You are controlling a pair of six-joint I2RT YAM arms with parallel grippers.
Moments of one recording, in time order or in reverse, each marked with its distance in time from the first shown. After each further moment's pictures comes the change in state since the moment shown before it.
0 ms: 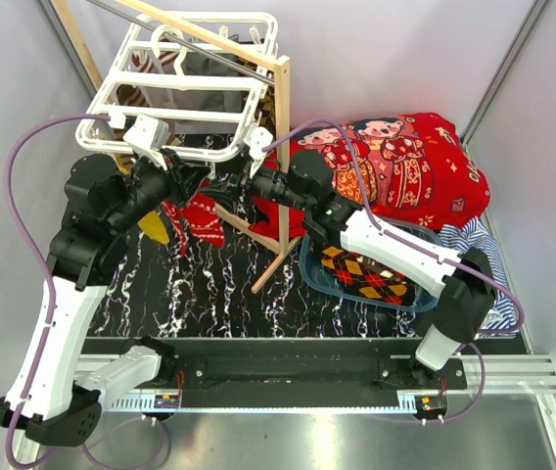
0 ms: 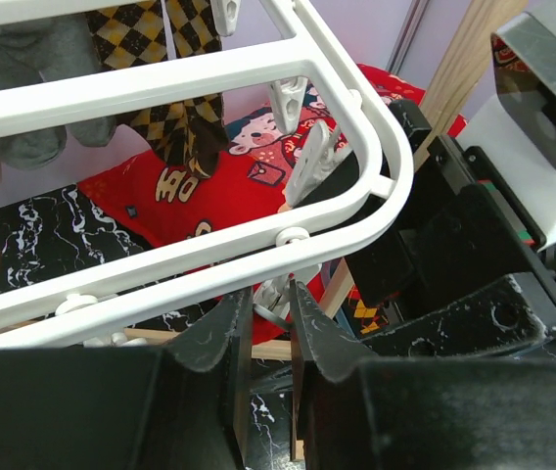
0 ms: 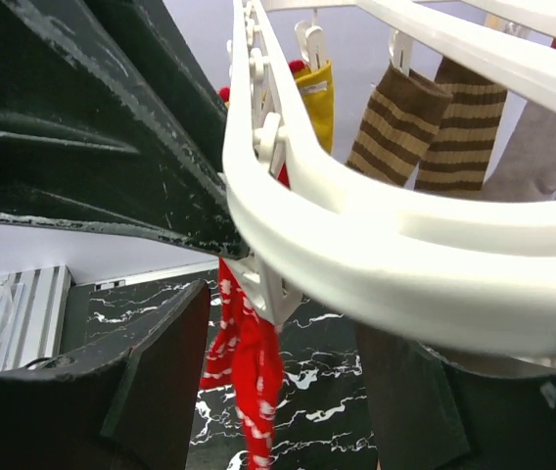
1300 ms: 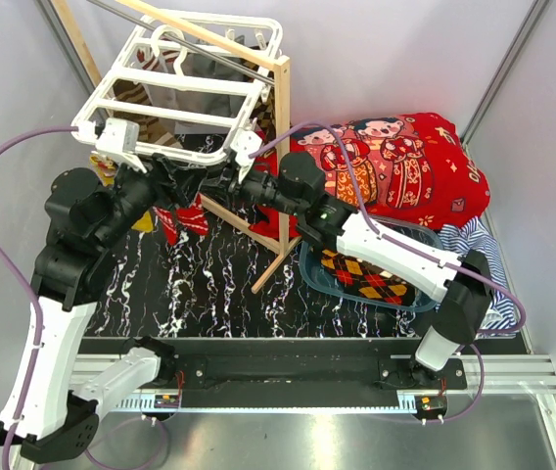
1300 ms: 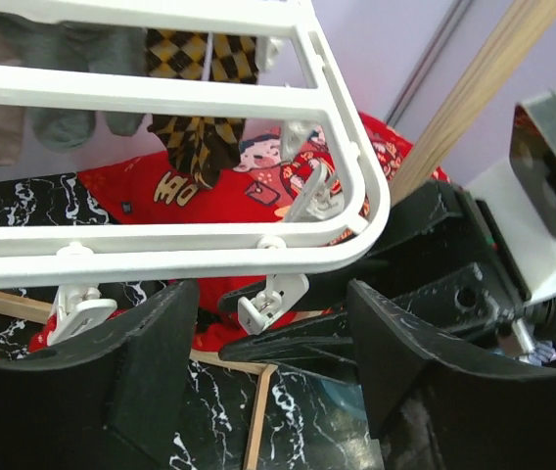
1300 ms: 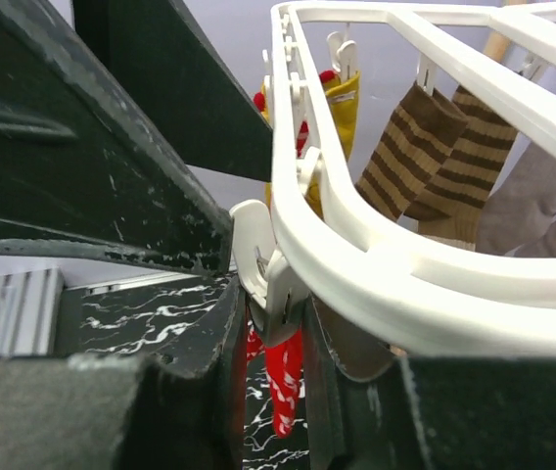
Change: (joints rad) left arm 0.003 -0.069 0.003 -0.011 -0.096 -0.155; right arm 0.058 0.009 0.067 -0.071 0.060 -0.057
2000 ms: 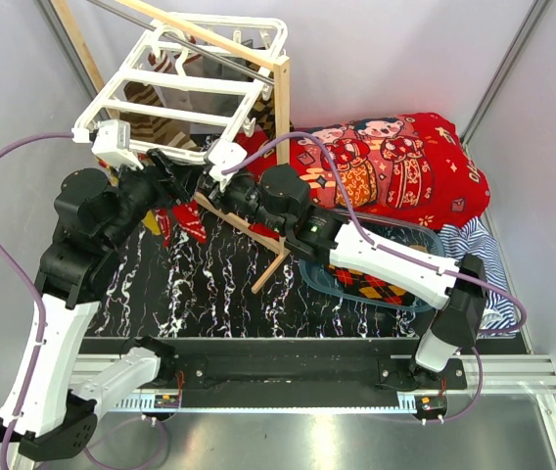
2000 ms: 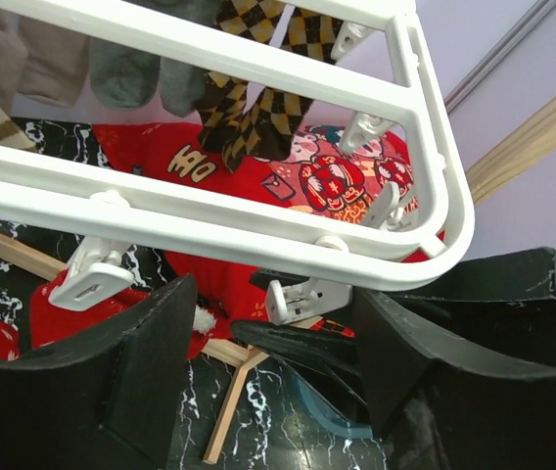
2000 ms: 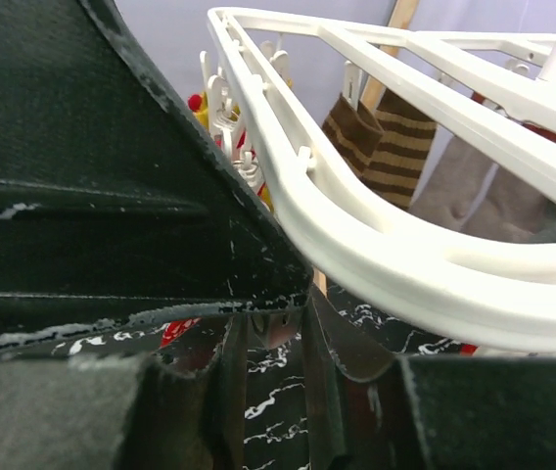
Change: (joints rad) left arm -0.023 -0.005 -0.025 -0.031 -0.161 -0.169; right arm 0.126 0.008 0.063 -0.076 0.363 -0.176
